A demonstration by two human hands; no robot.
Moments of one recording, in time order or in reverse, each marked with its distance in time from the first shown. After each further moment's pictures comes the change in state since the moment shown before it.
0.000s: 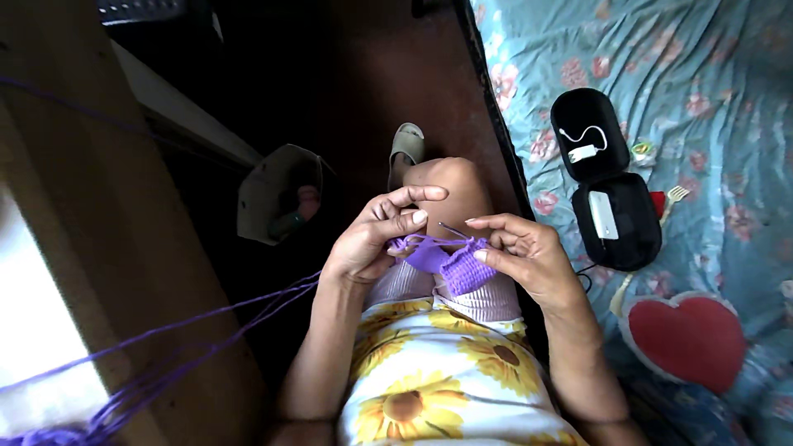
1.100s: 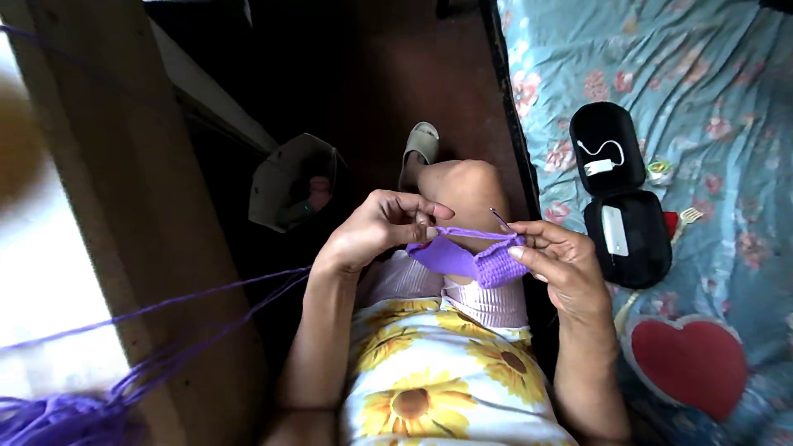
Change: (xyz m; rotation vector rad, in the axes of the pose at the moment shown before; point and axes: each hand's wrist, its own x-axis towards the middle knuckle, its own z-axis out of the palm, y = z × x) left_hand -0.010 0.025 -0.012 0.575 0.111 -0.052; right_hand 0.000 0.010 -0.010 0.119 0.085 -0.006
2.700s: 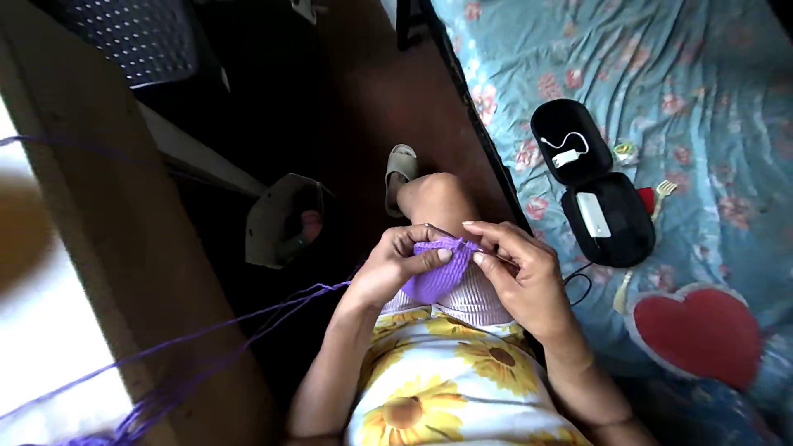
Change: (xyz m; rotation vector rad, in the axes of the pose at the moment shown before) left_hand 0.006 -0.004 0.061 -0.125 -0.003 0.064; right_hand -0.023 -0.024 0.021 -0.514 0.140 -0.325
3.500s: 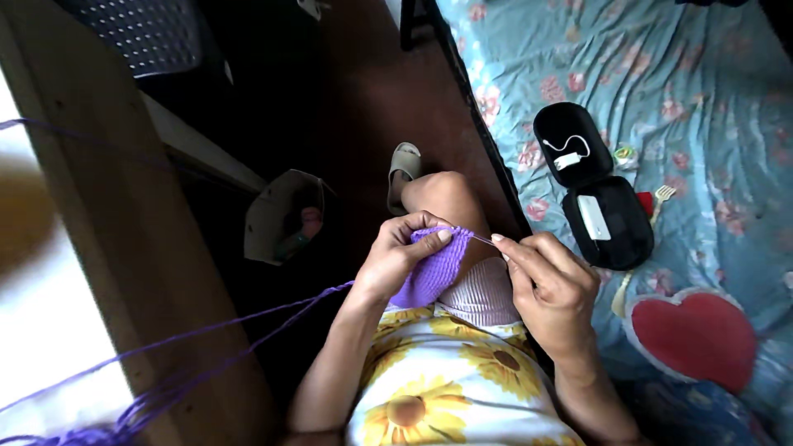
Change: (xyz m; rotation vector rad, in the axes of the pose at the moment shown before) left_hand 0.001 -0.002 0.001 -0.006 0.134 0.032; right_hand -0.016 0.004 -0.006 -0.530 0.245 -0.254
